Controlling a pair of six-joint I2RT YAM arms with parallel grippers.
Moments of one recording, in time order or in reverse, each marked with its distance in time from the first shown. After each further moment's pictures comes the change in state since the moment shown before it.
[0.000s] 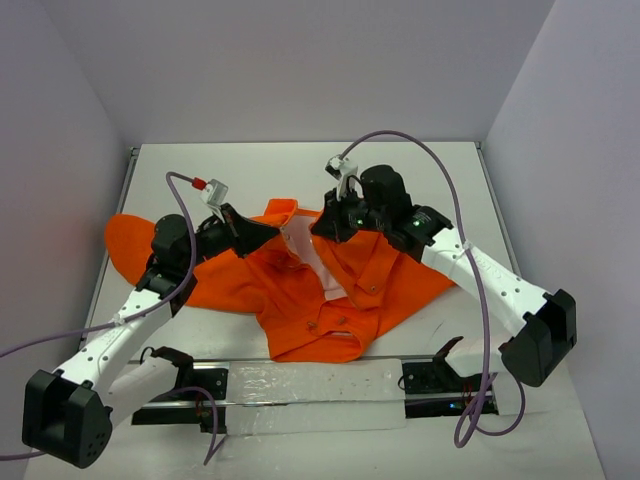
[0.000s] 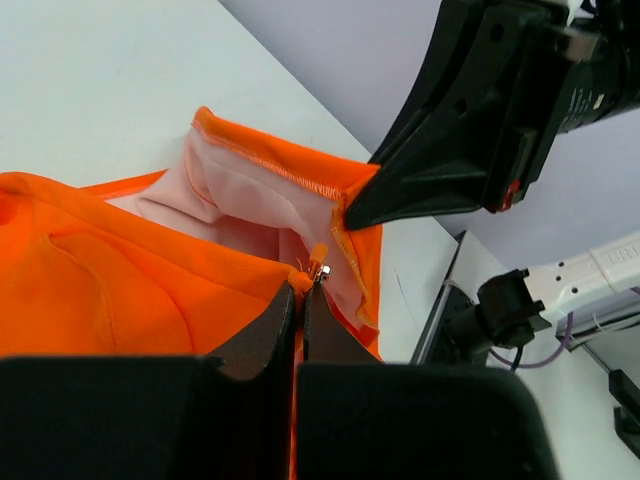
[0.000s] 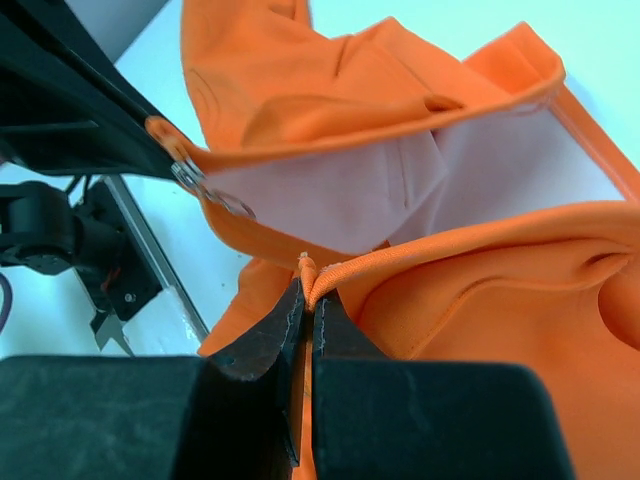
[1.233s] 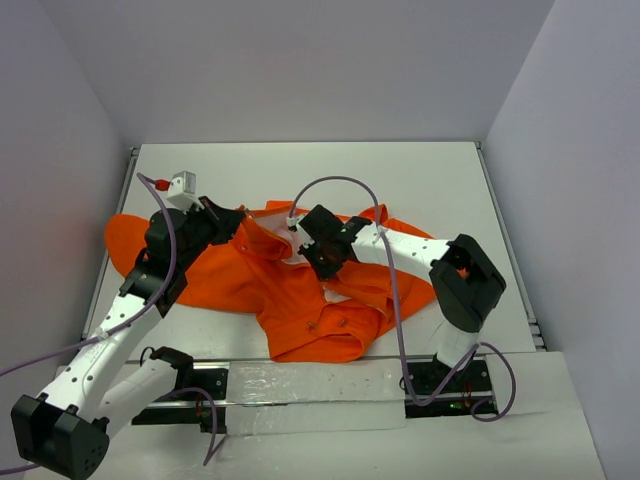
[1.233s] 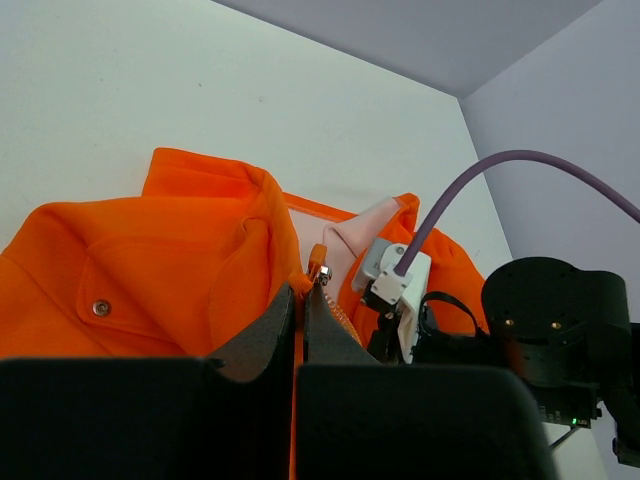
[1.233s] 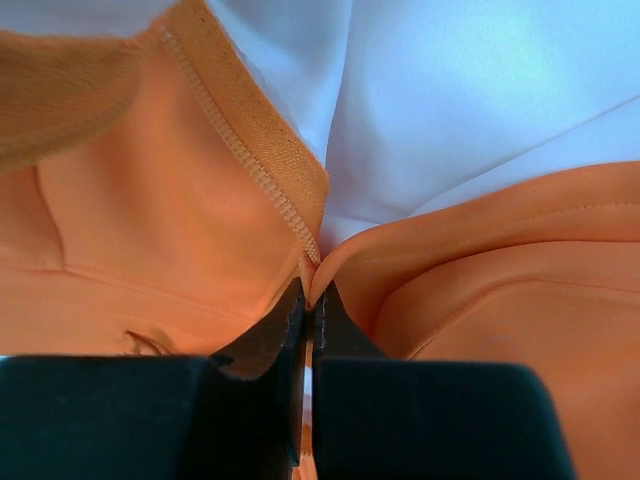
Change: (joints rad) left arm -0.001 -0.077 0.127 -0.415 -0.584 -0.058; right arm 0.154 0.438 0.029 -0.223 0.313 -0.125
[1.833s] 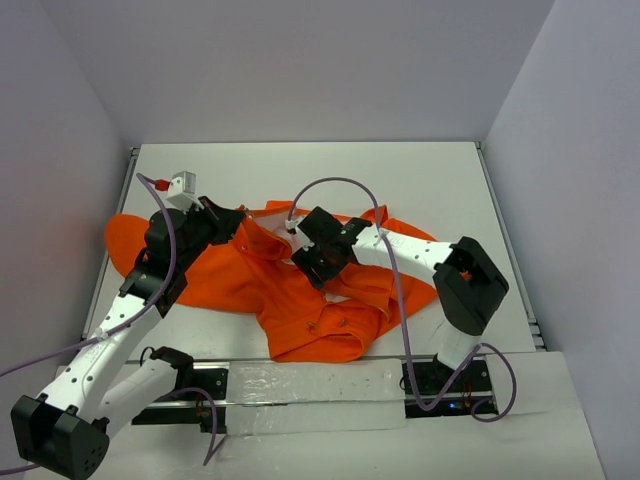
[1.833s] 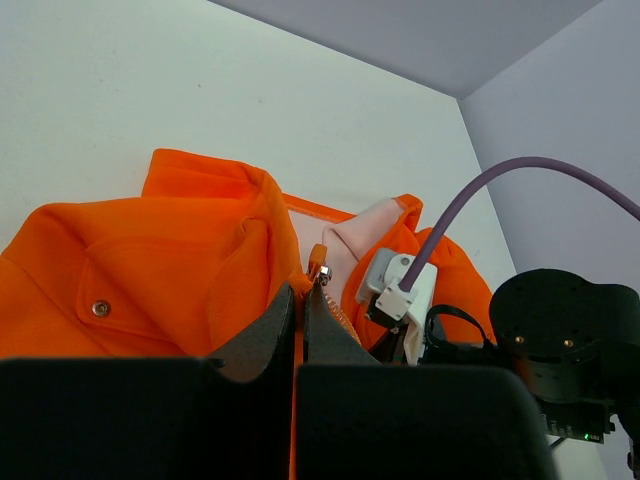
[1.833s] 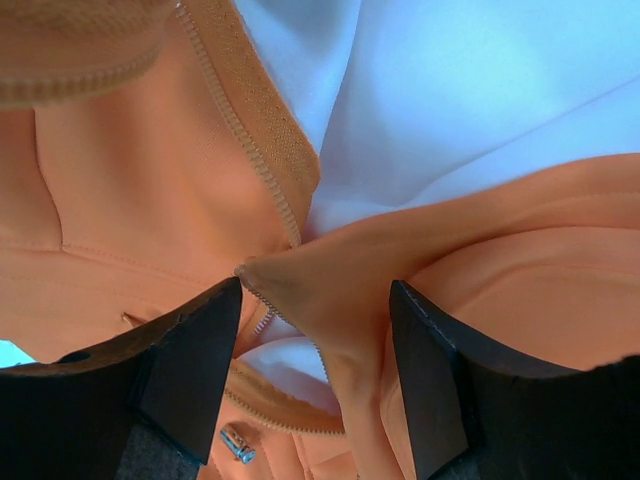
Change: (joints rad) left arm 0.000 -0.002 0.000 -0.001 0.000 0.000; right arm 0.023 -0.023 0.001 -0.036 0.028 -0.015
